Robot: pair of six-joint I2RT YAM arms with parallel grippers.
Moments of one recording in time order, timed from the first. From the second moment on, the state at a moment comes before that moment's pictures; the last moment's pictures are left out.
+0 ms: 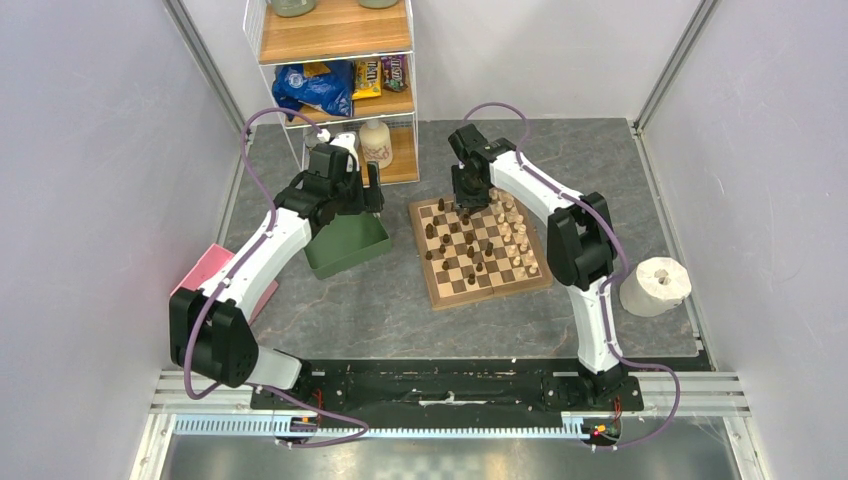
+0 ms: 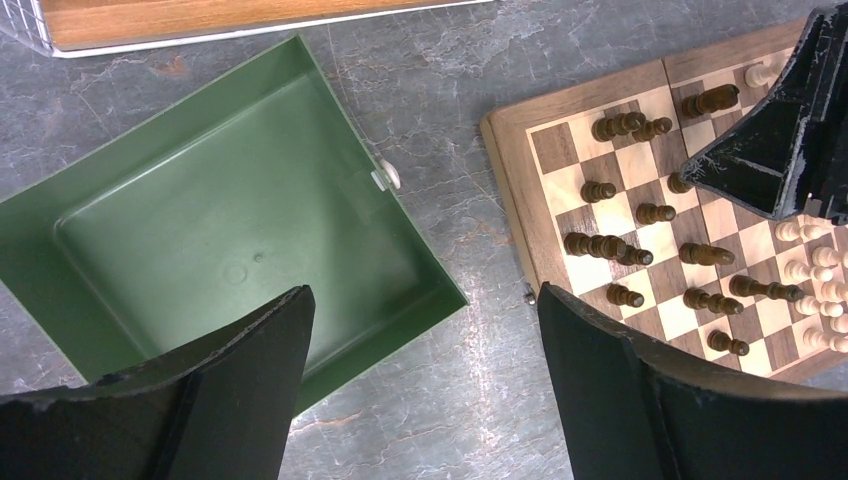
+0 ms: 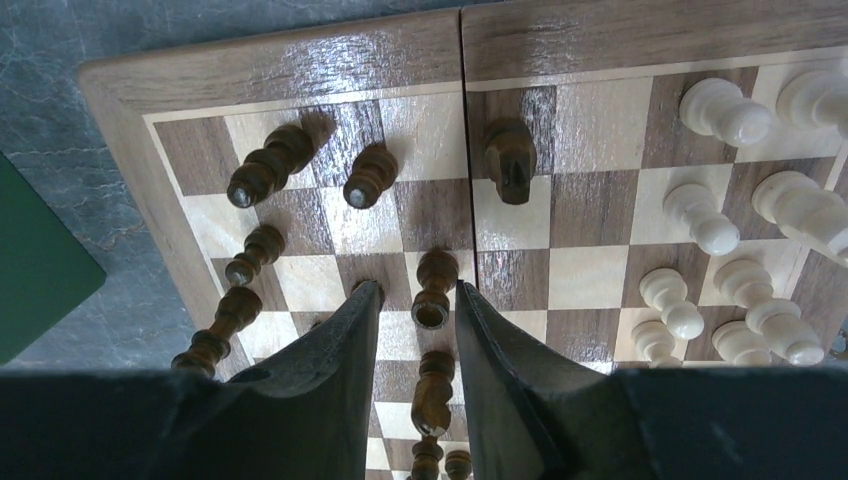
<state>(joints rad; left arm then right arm) -0.35 1.42 1.18 -0.47 -0.05 -0.30 0.51 2.18 1.91 -0.89 0.05 0.42</state>
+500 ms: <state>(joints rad) -0.34 1.42 1.18 -0.47 -0.05 -0.30 0.51 2.21 1.92 -0.91 0.06 0.41</state>
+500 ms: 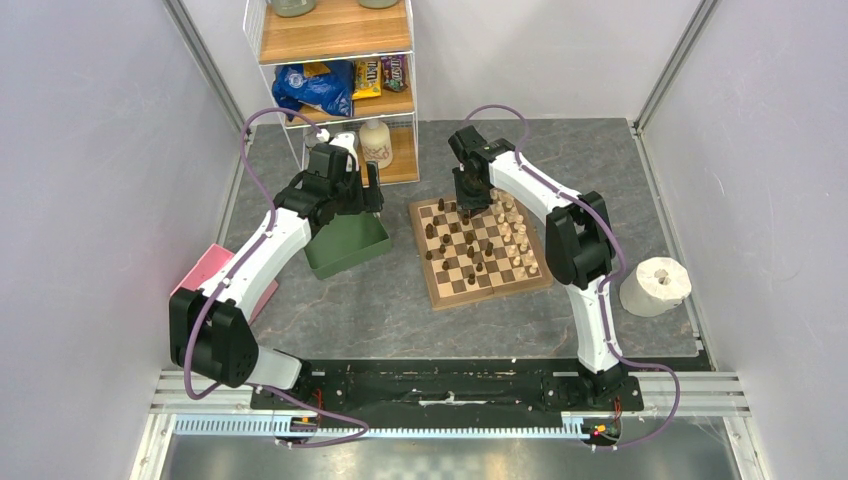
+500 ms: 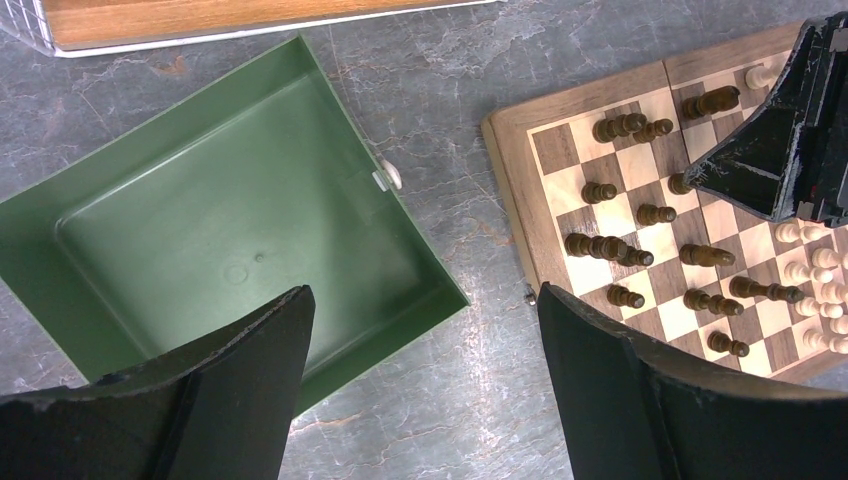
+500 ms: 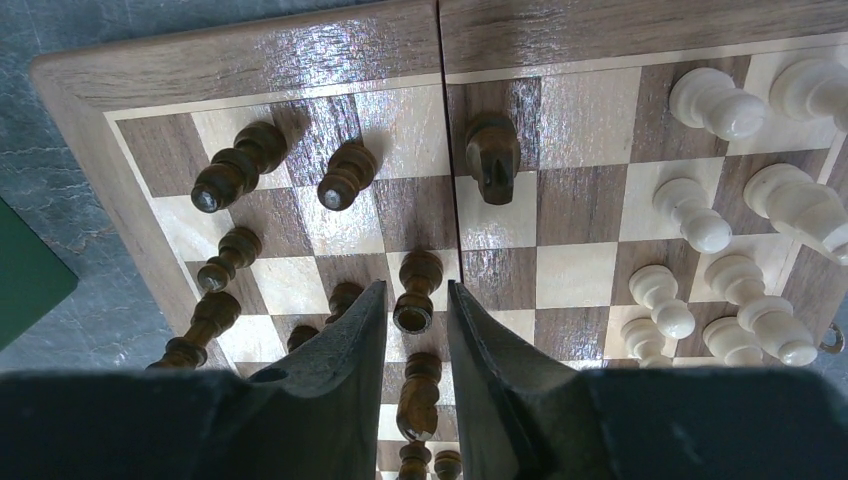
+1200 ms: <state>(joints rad) -0.34 1.42 1.18 -0.47 -0.05 -0.30 0.50 2.23 1.94 -0.92 0.06 0.40</state>
